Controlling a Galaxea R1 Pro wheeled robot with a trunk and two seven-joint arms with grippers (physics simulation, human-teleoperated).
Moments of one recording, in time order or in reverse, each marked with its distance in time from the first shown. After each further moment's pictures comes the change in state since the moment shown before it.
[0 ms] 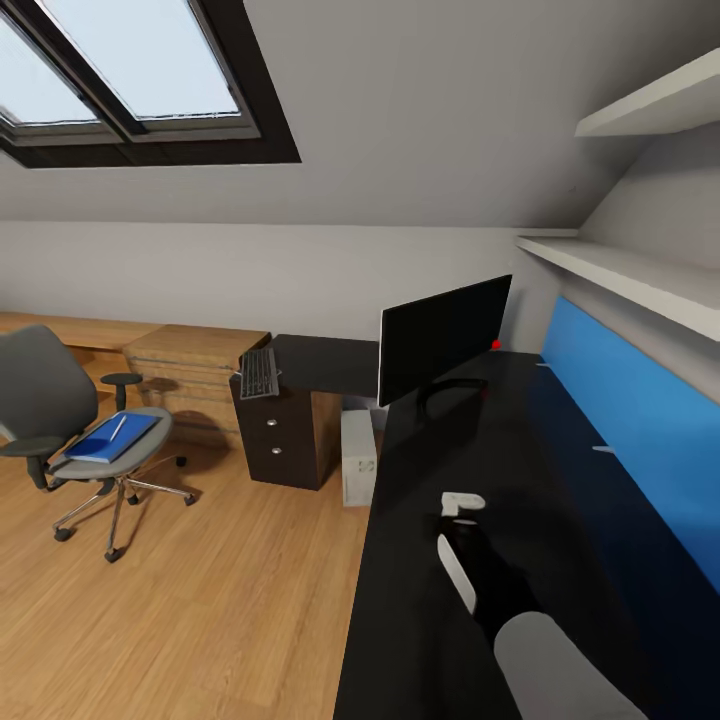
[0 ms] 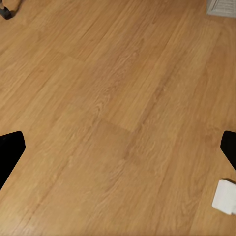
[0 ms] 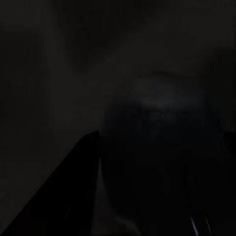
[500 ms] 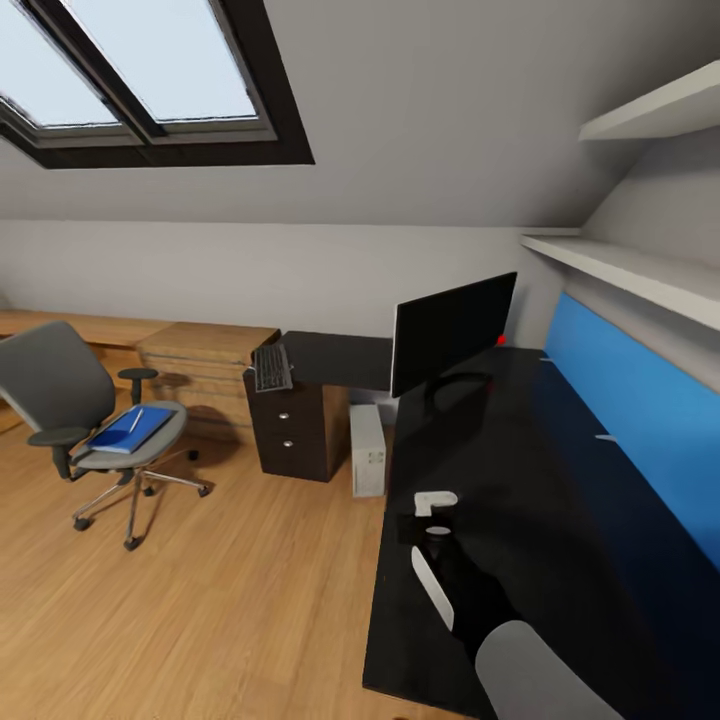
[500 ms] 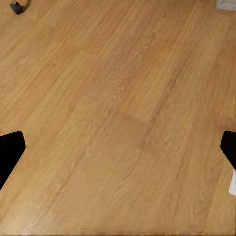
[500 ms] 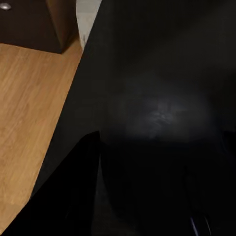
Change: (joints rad) left arm 0.000 0.001 -0.002 0.001 -0.001 -0.001 -0.004; right arm 0.020 0.045 0.139 -0.008 -0.006 -0.078 -0.012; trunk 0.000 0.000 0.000
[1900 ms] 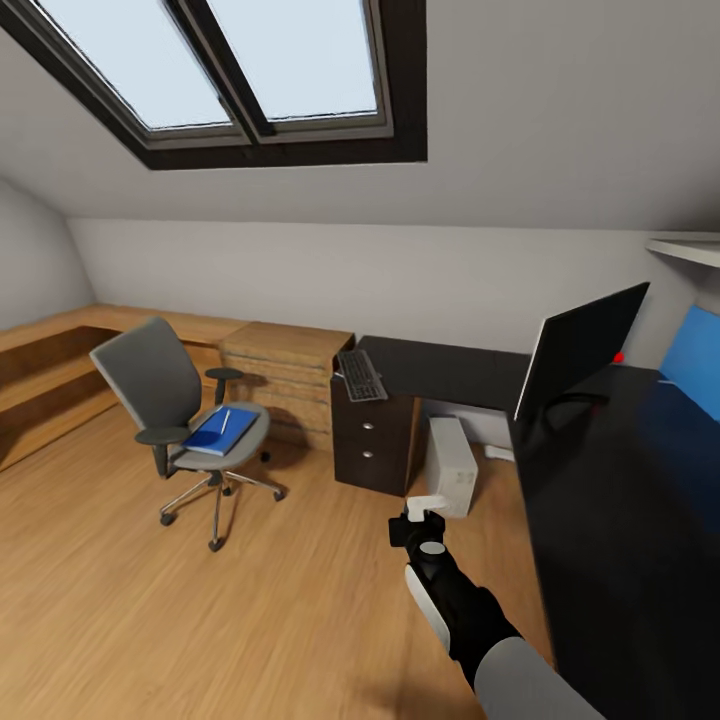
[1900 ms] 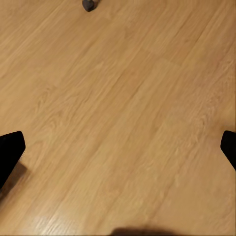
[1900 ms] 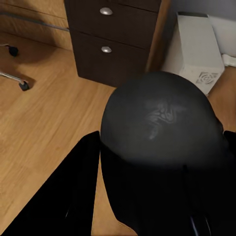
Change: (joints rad) left arm 0.000 0.008 0.003 0.051 0.002 0.006 0.002; right arm 0.036 0.000 0.073 0.004 -0.002 -0.158 -0.005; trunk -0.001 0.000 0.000
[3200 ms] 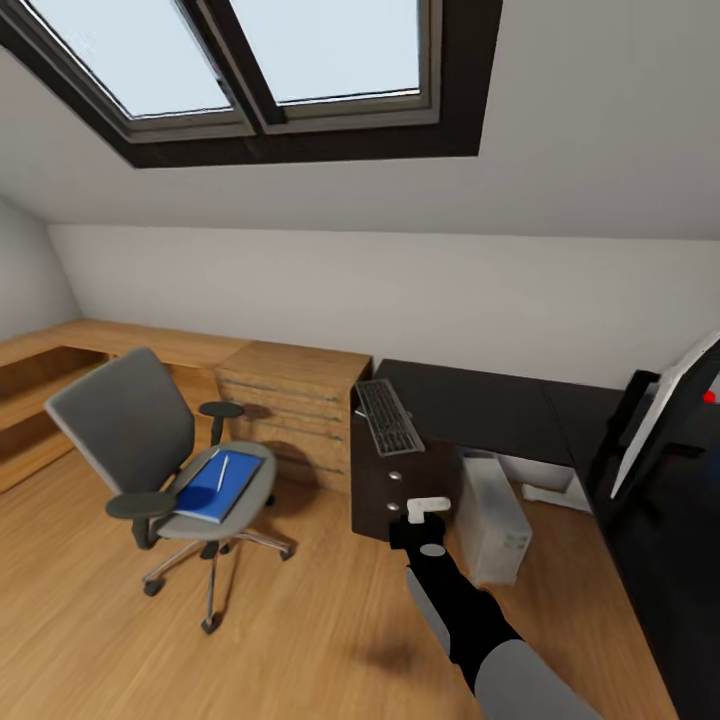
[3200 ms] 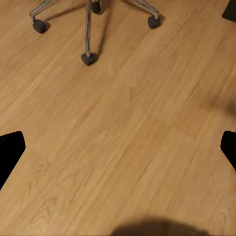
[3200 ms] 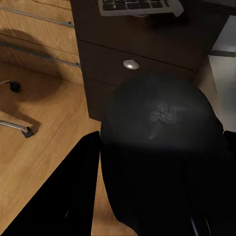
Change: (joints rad) left arm 0.000 0.000 -0.001 0.002 0.000 -0.002 0.000; right arm 0.007 0.000 0.000 -0.001 0.000 -0.001 0.000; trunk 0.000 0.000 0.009
